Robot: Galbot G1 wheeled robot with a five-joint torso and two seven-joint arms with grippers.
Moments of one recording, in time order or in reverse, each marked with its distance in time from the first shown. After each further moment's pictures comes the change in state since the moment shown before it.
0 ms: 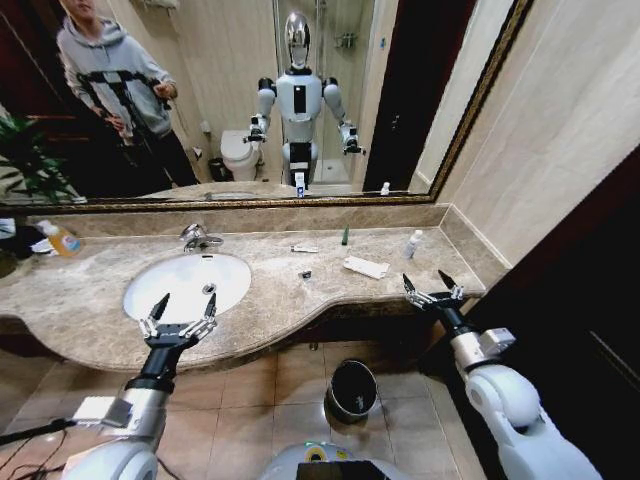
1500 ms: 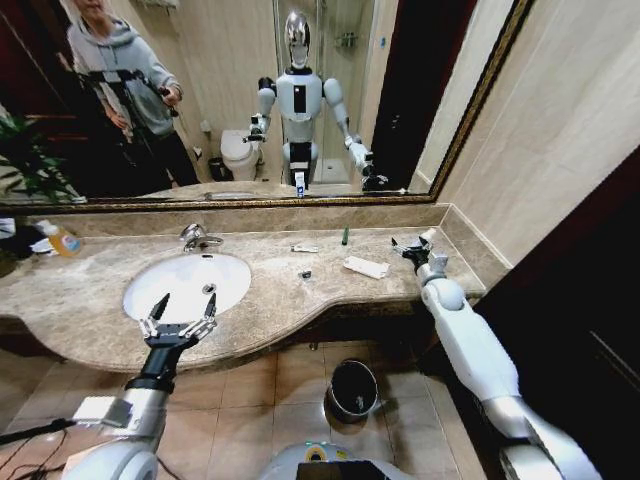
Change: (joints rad) left arm 0.000 0.000 0.000 0.000 0.000 0.000 0.000; right arm 0.699 0.024 -0.277 -0.709 -0.093 -0.024 0.040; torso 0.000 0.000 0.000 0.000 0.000
